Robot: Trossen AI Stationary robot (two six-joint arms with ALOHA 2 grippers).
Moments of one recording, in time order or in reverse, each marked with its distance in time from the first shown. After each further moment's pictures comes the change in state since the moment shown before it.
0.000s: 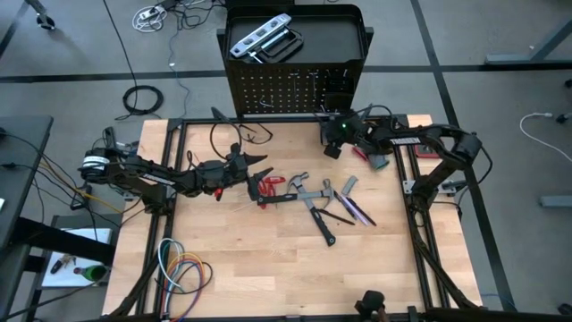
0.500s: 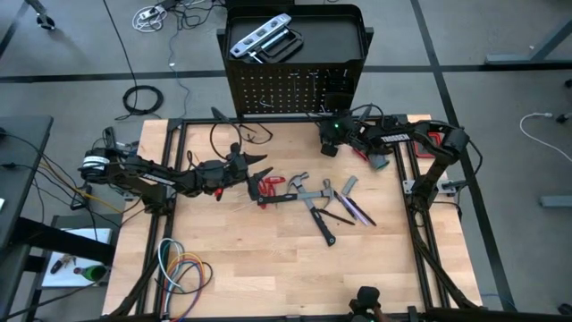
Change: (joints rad) left arm 0.000 0.000 0.000 -0.002 -0.008 0.020; right arm 0.007 0.115 0.065 0.009 0.106 -0.072
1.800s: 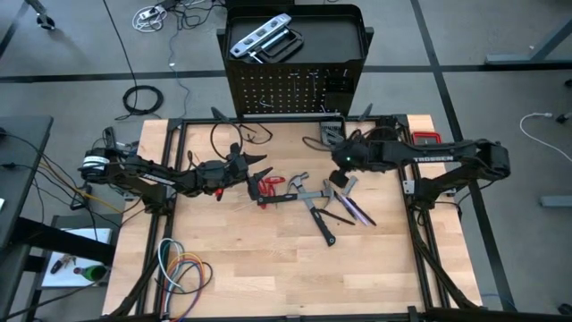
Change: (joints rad) left arm 0.000 0.000 0.000 -0.019 -0.008 -0.008; right arm 0.408 -0.427 -0.002 -0.665 0.015 0.698
